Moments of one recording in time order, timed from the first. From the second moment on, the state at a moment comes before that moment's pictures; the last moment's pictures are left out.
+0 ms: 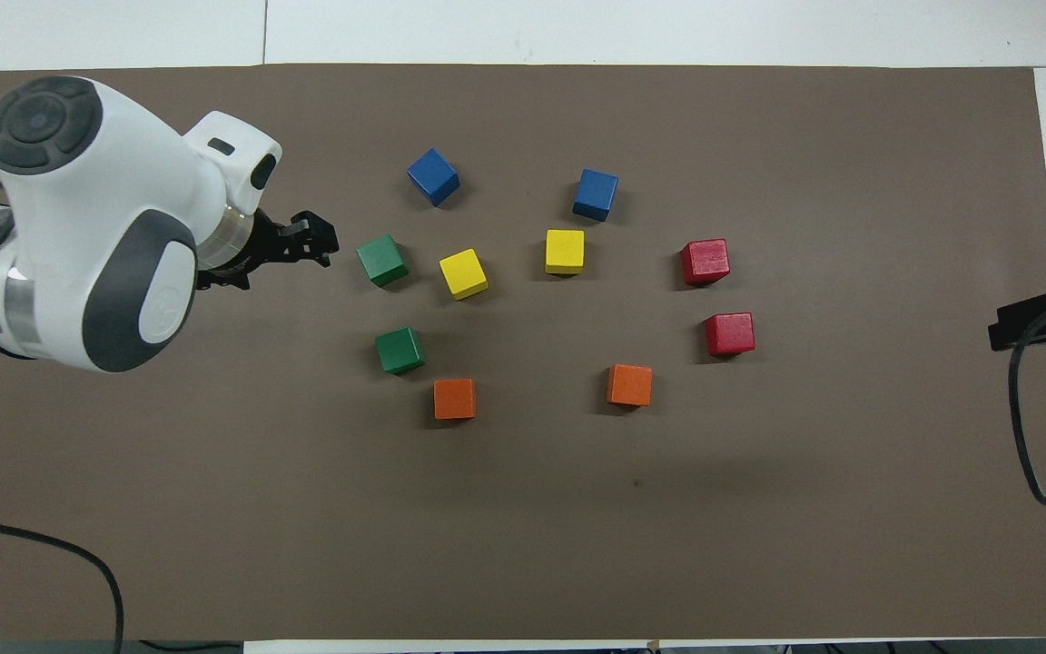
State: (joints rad) left arm -0.22 0.22 -0.11 -1.73 -0.03 1.94 -0.53; right arm -0.03 -0.10 0.00 -1.62 -0.02 1.43 -0.03
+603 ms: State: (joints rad) left arm -0.31 0.42 -0.10 -1.66 0.02 2.05 -0.76; right arm -0.04 -0.10 0.00 -1.63 -0.02 1.43 -0.03
